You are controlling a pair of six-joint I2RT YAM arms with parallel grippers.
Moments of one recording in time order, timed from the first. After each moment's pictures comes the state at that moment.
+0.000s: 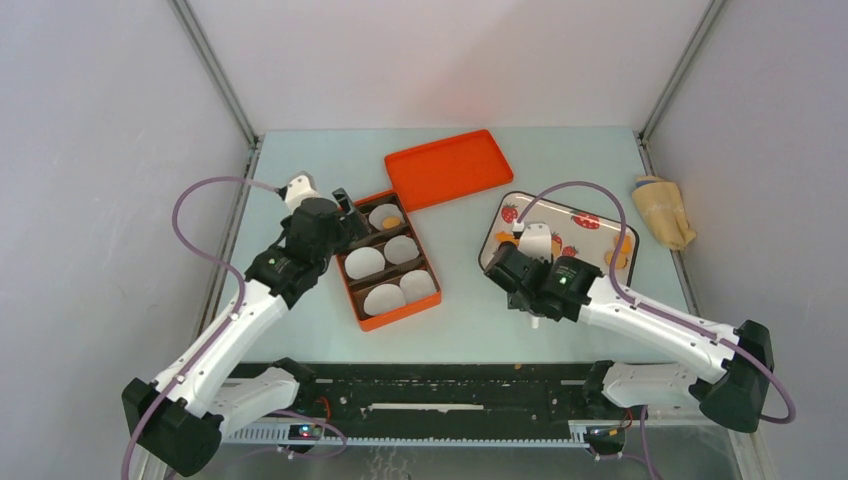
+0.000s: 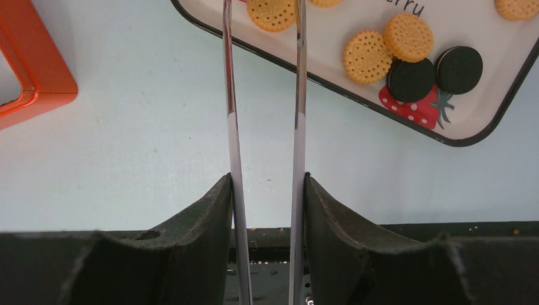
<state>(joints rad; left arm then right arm) -0.48 0.99 0.91 -0.49 -0.45 -0.72 0.98 1.17 1.02 -1.04 0.58 0.81</state>
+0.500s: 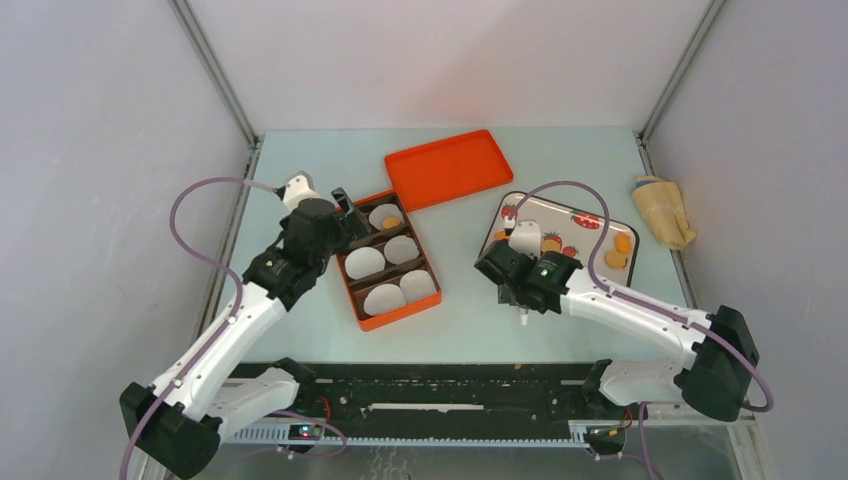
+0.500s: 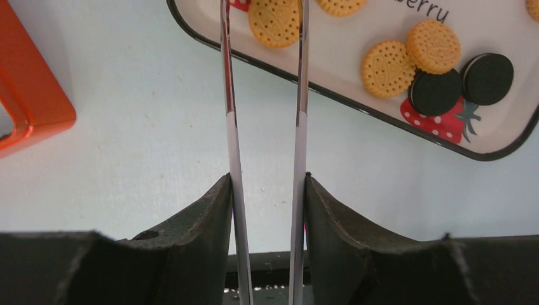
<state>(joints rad) -0.48 0.97 0.91 -0.49 -0.44 -0.72 0.93 1.25 0.98 -0.94 0.57 0.81</state>
